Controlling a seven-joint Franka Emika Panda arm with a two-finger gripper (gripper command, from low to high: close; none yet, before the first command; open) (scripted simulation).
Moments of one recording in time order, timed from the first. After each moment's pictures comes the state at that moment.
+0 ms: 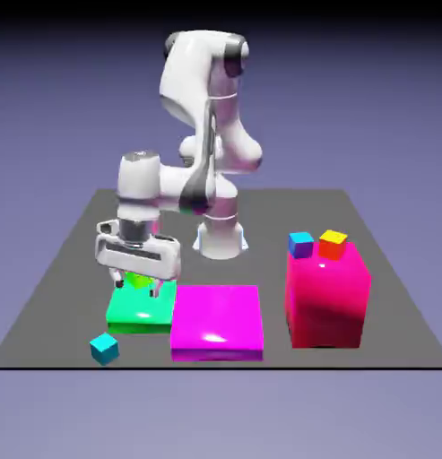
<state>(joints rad) -0.29 0.23 -0.08 -2.26 0.07 2.68 0.91</state>
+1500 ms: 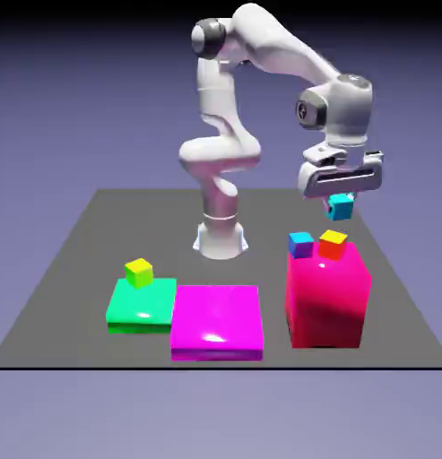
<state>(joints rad) 0.25 -0.19 0.36 -2.39 0.08 2.22 1.01</state>
